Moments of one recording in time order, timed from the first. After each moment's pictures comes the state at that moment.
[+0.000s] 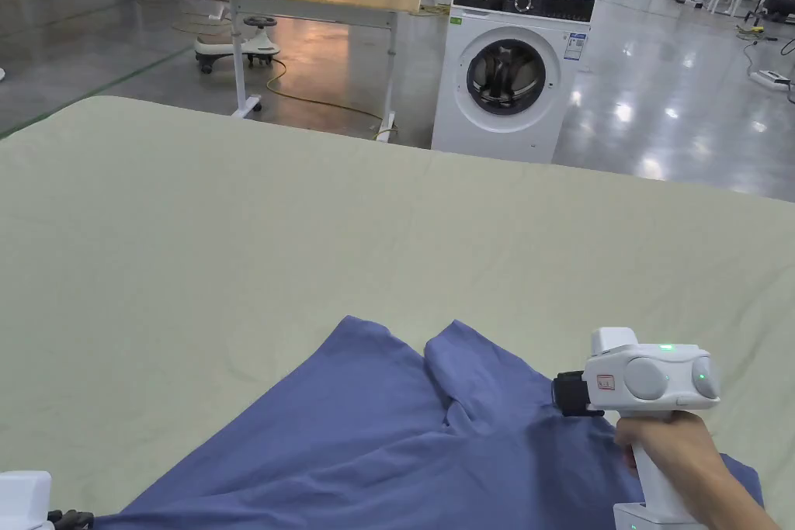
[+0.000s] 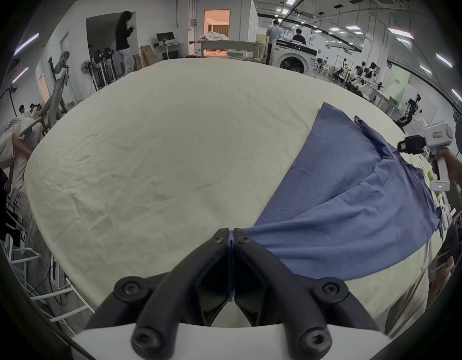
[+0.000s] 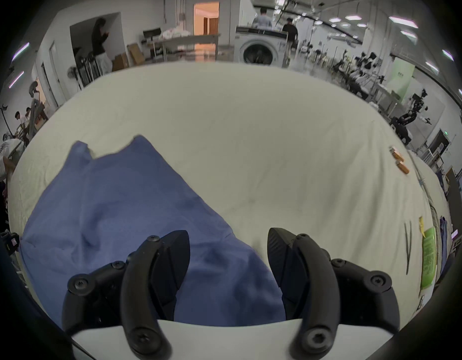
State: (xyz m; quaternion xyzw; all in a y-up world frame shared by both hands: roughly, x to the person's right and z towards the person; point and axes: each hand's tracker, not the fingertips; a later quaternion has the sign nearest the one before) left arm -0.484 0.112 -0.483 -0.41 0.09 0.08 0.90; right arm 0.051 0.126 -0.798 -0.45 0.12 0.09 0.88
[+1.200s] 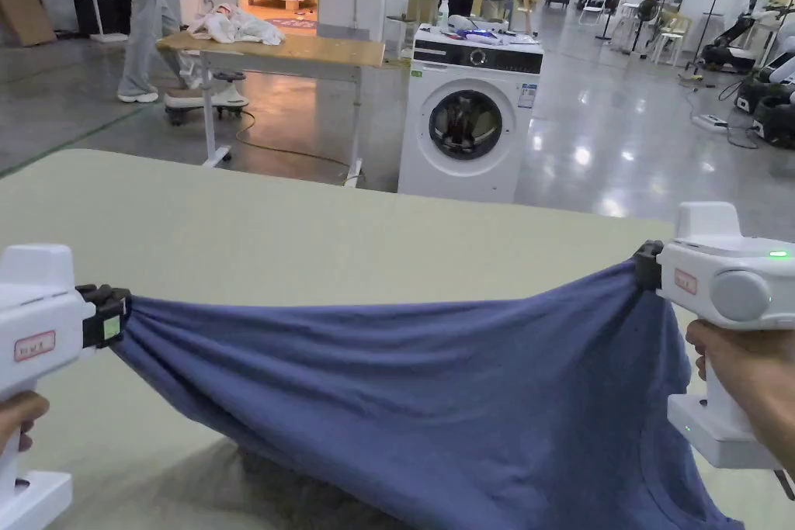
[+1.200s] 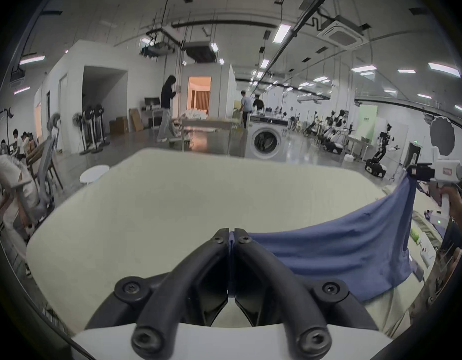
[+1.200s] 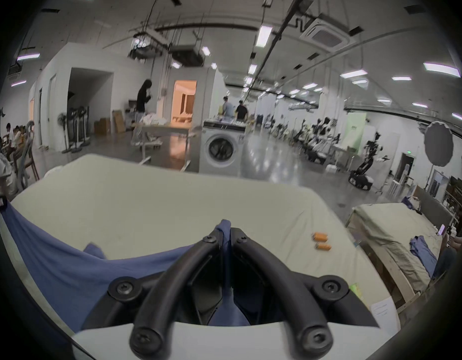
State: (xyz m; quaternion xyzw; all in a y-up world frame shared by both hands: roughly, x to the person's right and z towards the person) left arm -0.454 0.314 -0.566 -0.19 0.04 0.05 0.98; right arm 0.105 0.360 -0.697 -0.17 0.03 0.09 0.98
